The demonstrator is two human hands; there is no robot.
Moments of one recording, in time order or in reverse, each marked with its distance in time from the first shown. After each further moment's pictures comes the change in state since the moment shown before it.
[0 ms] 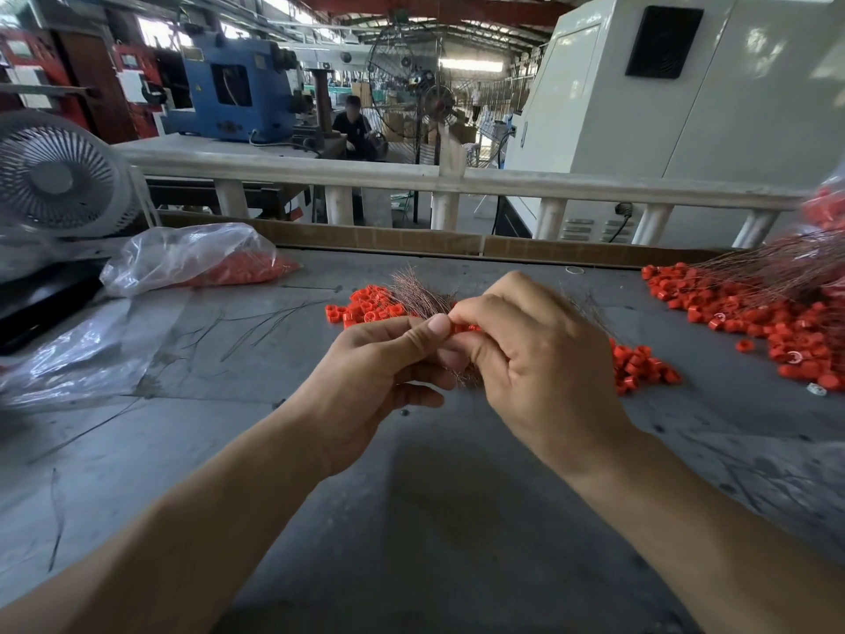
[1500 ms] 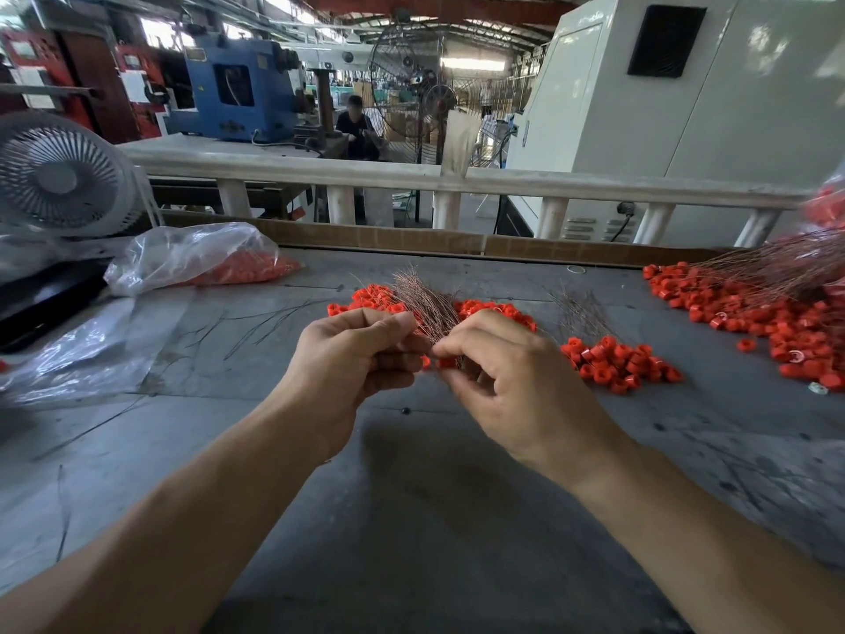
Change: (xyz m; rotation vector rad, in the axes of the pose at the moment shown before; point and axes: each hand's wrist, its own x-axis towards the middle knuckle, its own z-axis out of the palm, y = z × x) left_hand 0.006 -0.002 -0.014 -0.023 0.293 0.050; right_hand -0.010 0.003 0.010 0.277 -0.301 0.095
